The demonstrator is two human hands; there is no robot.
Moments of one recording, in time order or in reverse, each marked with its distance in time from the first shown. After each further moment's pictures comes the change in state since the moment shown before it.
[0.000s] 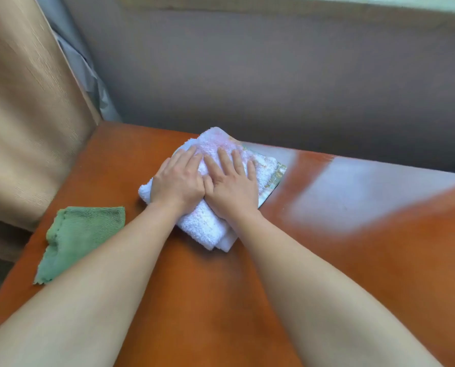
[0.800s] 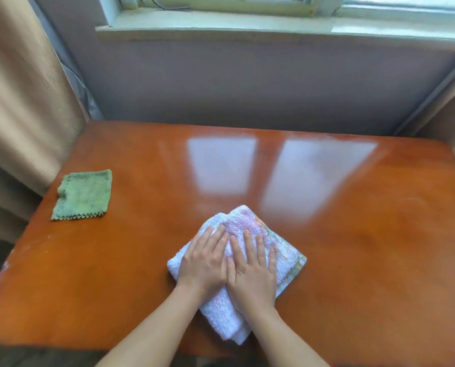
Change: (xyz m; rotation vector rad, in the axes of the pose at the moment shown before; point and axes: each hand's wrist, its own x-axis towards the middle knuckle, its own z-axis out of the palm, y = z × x) left_hand -0.297 0.160 0.009 -0.076 -0.123 0.263; right_hand -0.362 0.068 -0.002 -0.040 0.083 0.277
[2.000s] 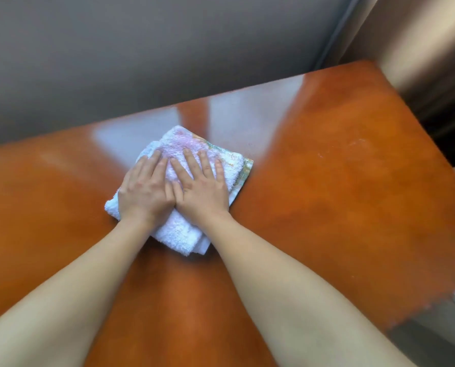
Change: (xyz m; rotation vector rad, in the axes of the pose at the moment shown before) left_hand 0.233 -0.012 0.011 0.051 0.044 0.083; right_hand 0.216 0.038 -0.031 -0.002 -0.069 0.128
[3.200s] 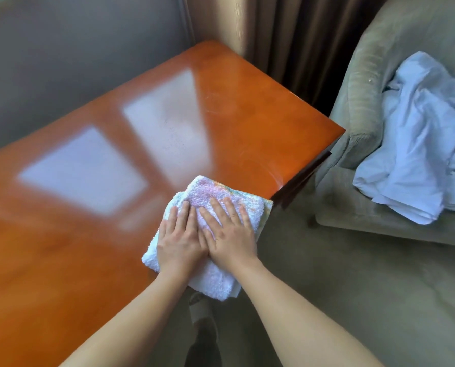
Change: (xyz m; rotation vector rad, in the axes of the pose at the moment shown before) left_hand -0.262 0.253 0.032 0.021 -0.176 0.268; right_hand -0.344 0.187 0.028 0.104 0.265 0.278
